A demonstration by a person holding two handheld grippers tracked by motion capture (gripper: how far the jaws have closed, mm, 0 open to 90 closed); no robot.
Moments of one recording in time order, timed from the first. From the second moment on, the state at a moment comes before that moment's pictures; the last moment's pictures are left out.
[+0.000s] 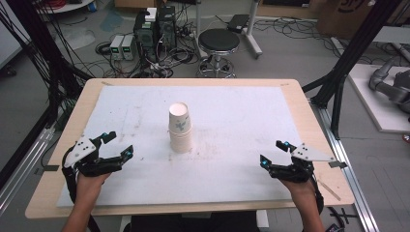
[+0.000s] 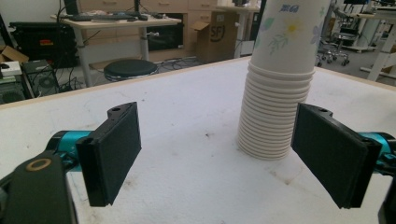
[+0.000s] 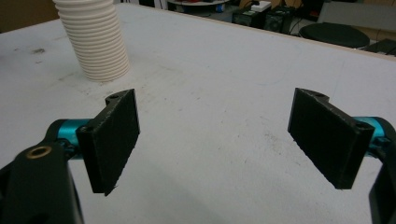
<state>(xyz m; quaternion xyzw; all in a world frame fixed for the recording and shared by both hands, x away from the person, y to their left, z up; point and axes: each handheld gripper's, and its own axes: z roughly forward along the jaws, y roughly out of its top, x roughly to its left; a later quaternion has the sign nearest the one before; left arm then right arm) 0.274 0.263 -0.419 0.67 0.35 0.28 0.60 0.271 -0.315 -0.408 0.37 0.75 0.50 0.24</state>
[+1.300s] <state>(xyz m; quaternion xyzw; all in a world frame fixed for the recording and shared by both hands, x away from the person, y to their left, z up) 0.284 0.239 -0.393 0.66 0.33 0.23 0.63 0.274 -0.313 -0.406 0.36 0.75 0.50 0.22</state>
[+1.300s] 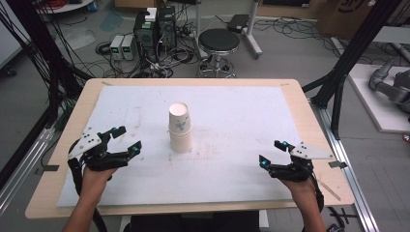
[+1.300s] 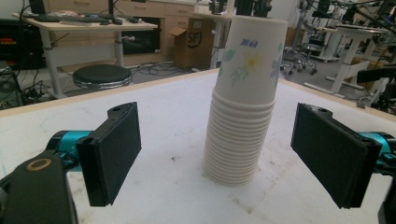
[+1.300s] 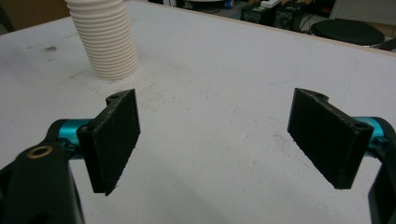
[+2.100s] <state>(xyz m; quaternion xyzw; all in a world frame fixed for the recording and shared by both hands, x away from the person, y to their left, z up) 0.328 0.191 -0.343 0.71 0.29 0.19 0.62 0.274 -0.310 -0.405 0.36 0.76 0.50 0.21</state>
